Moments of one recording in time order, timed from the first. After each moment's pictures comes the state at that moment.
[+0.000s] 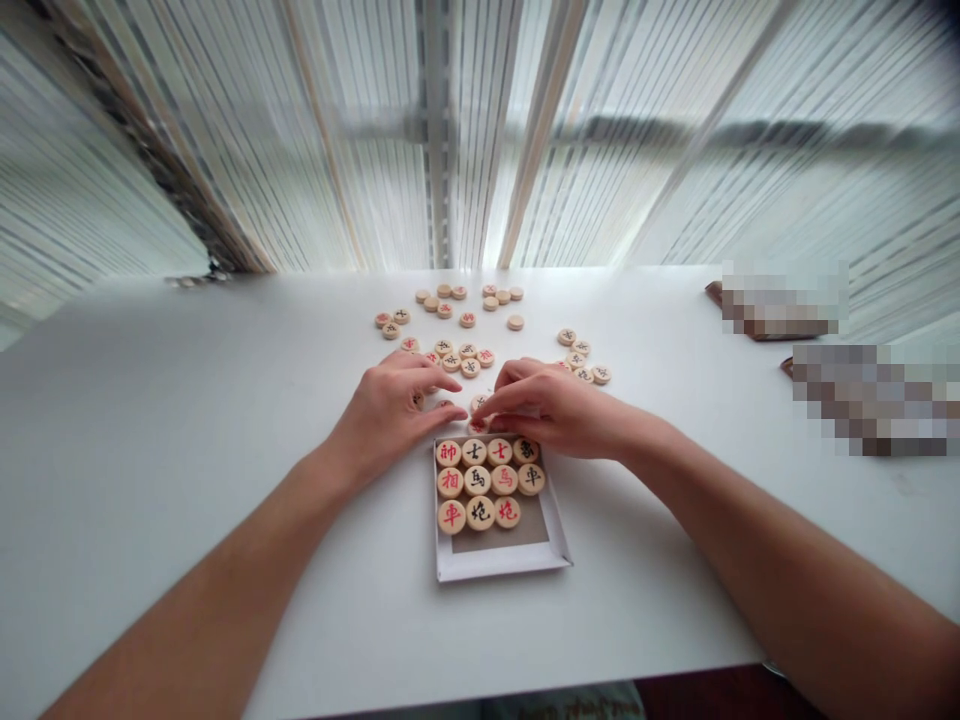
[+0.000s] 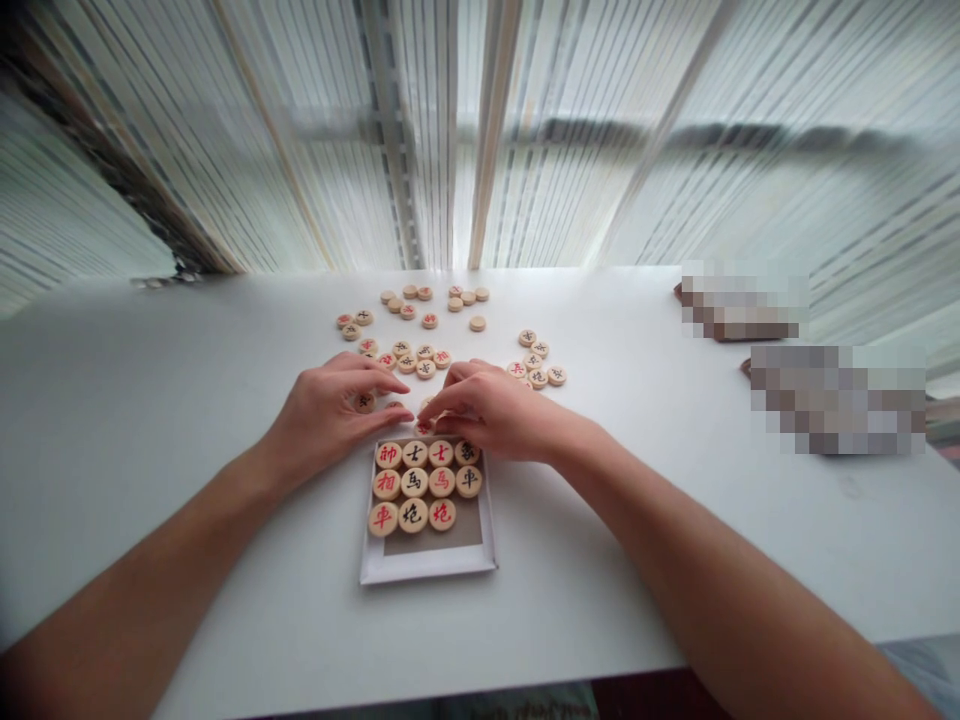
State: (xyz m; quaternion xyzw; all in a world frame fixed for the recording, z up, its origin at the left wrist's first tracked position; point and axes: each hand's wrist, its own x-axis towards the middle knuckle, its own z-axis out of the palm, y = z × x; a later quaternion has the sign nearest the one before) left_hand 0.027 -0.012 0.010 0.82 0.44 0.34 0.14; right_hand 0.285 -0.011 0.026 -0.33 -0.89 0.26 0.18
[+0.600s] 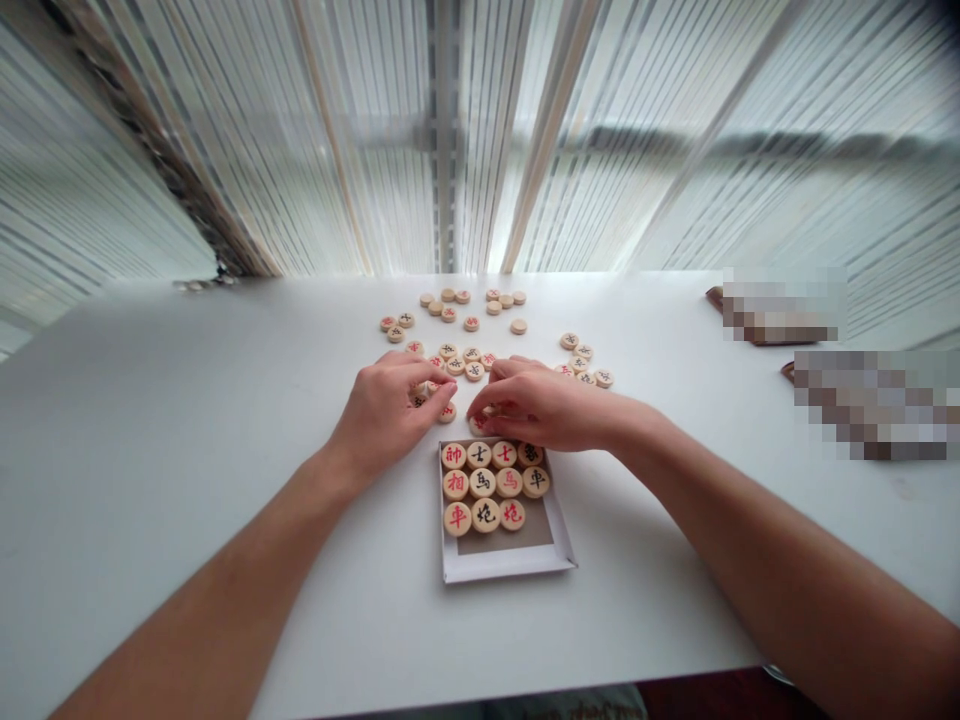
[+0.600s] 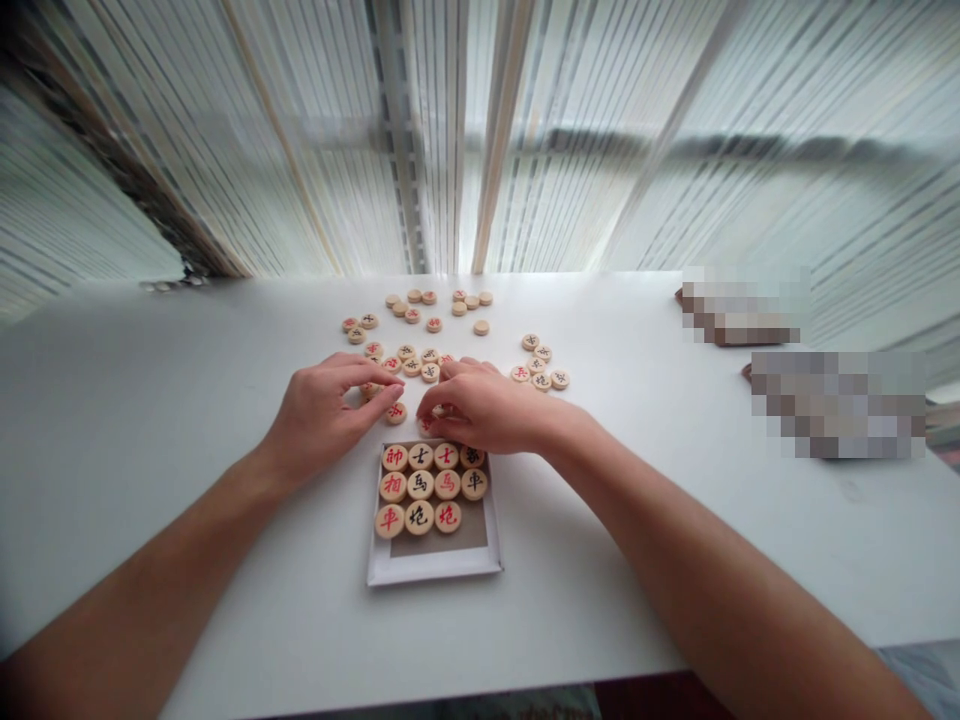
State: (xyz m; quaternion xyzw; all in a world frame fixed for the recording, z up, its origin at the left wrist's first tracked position) left_hand 0.029 -0.016 0.014 0.80 0.47 0.36 0.11; right_hand 0.271 -0.002 0.039 -0.34 -0.91 0.22 0.10
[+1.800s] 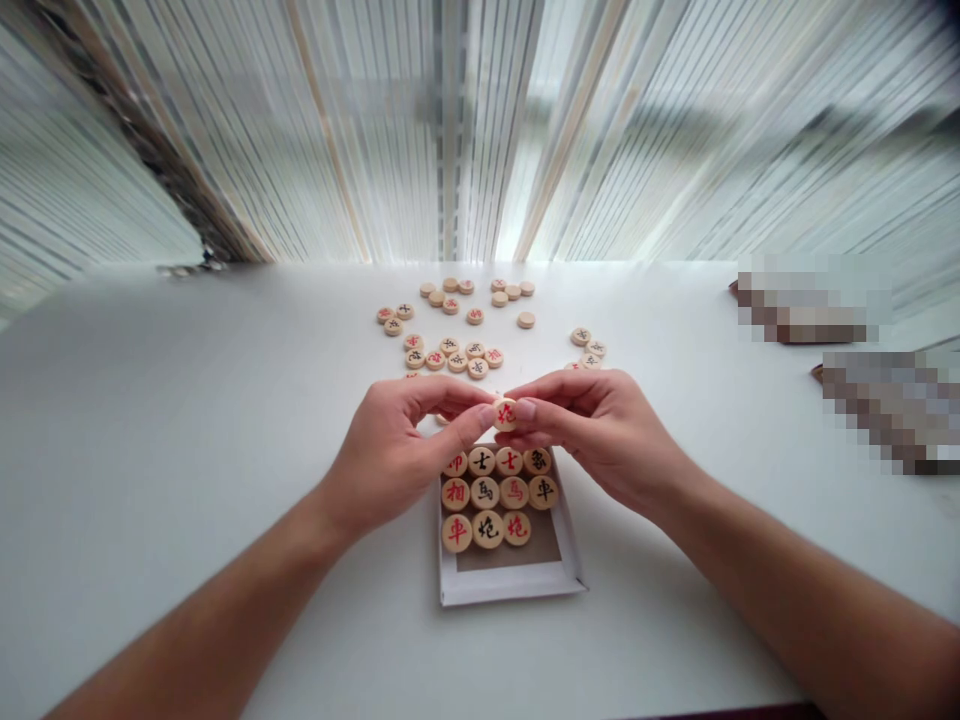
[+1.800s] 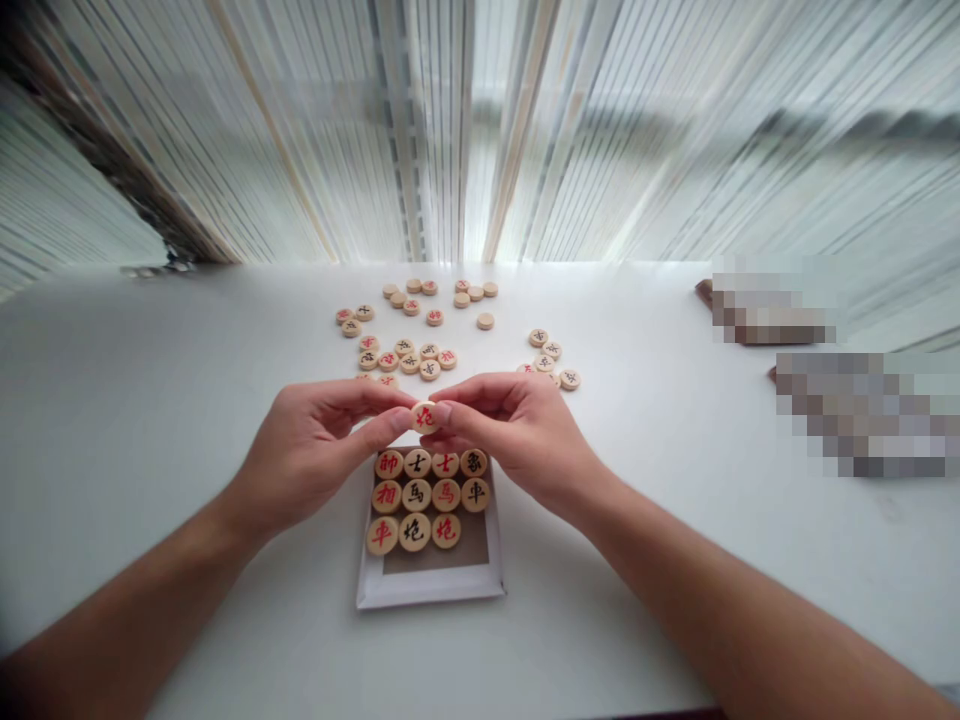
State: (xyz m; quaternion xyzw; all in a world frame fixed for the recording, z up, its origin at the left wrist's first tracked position) left_hand 0.051 -0.051 0.035 0.67 0.41 0.42 0.45; right_hand 0.269 -0.049 0.025 -0.35 -0.47 0.67 0.46
